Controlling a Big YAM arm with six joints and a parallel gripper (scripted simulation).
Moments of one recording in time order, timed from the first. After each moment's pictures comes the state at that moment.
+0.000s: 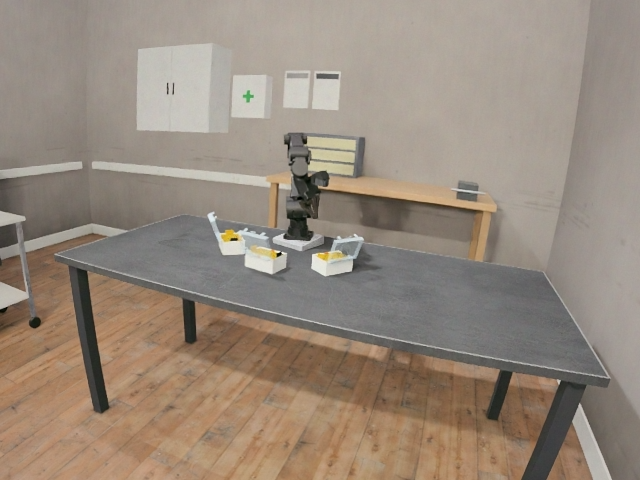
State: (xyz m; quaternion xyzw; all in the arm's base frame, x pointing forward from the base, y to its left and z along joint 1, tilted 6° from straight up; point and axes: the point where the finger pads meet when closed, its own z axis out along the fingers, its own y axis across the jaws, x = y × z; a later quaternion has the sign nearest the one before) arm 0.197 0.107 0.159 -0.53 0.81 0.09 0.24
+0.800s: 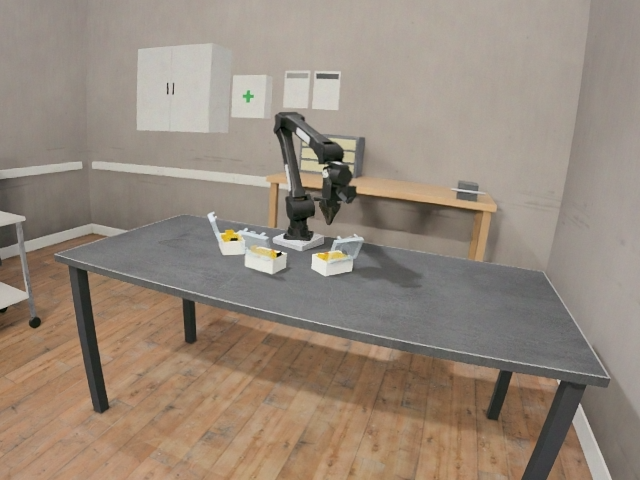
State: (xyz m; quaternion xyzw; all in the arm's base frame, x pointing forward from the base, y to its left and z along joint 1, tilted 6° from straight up) arm 0.251 0.165 0.157 -0.42 0.90 -0.03 0.05
